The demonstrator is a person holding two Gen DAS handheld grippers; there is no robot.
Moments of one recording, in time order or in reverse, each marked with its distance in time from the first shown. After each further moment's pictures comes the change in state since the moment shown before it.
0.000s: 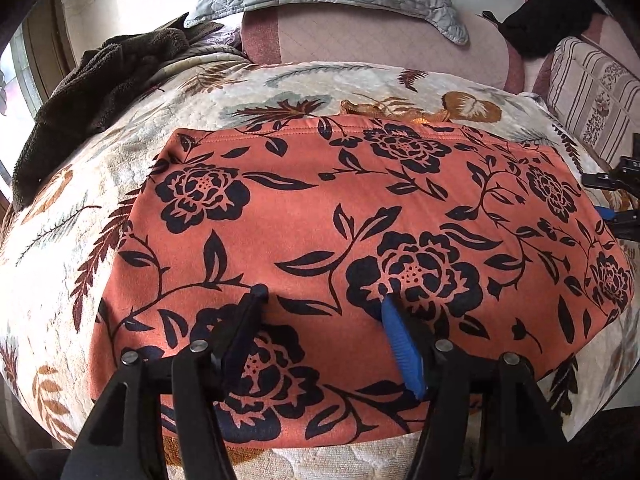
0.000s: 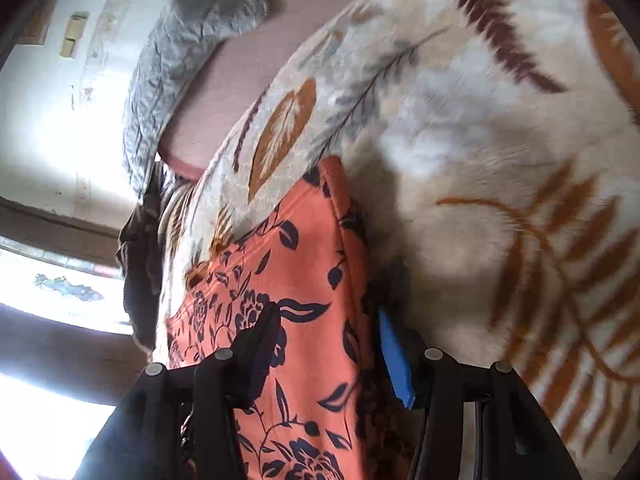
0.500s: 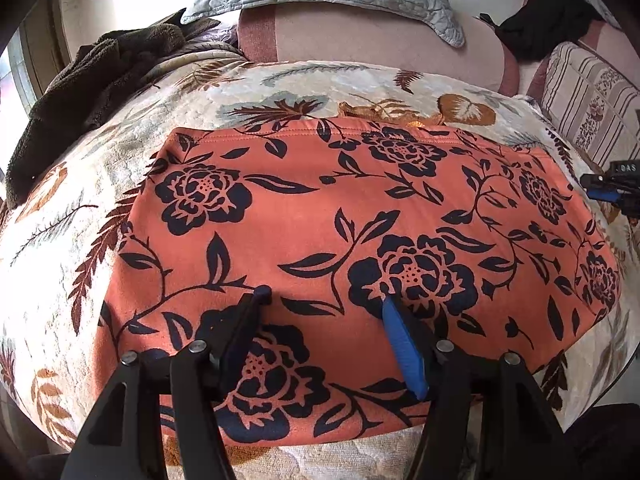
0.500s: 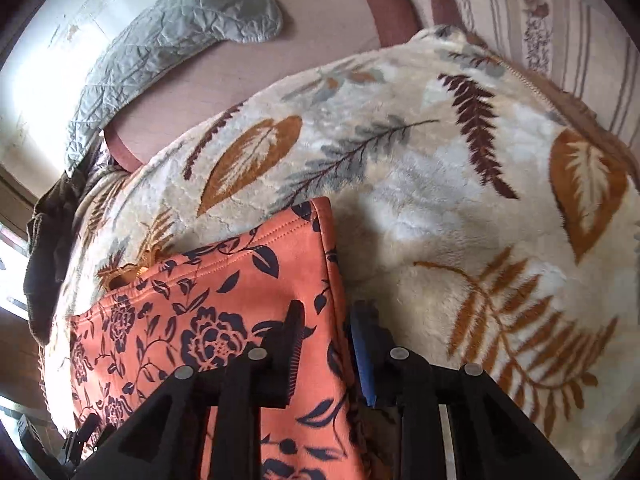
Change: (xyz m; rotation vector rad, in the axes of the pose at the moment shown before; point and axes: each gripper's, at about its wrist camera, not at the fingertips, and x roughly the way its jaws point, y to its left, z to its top) left arm -0.009 0.011 0.003 -0.027 0.007 -0.042; right arm -0.026 0.069 -0.030 -0.199 -0.238 -0.452
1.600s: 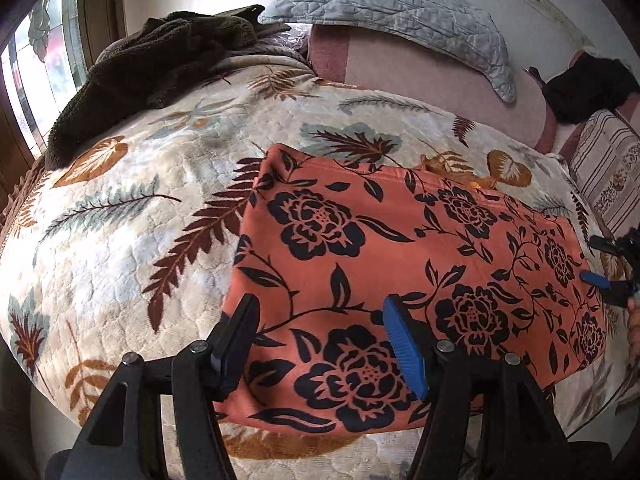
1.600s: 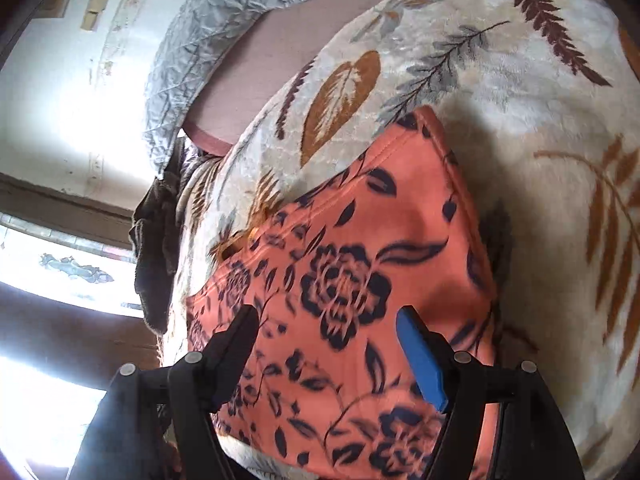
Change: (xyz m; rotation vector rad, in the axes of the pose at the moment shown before) left arm -0.027 0.065 0.013 -0.157 -0.021 0.031; right arm 0.047 -0.002 -0.005 0.175 0.197 0.435
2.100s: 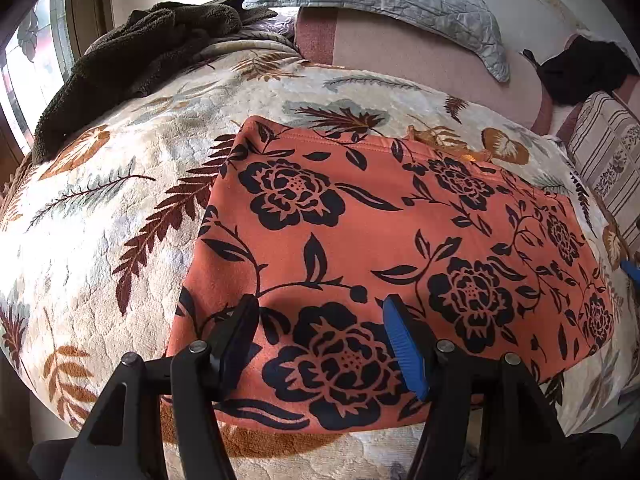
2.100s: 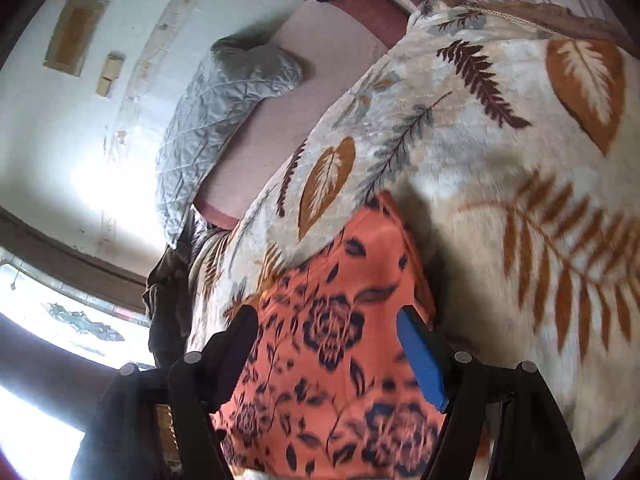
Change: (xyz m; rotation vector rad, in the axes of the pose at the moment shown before) left arm 0.012 -0.014 -0.017 0.030 0.017 -0.007; right arm -0.085 0.001 -0.058 0.055 -0.271 0.039
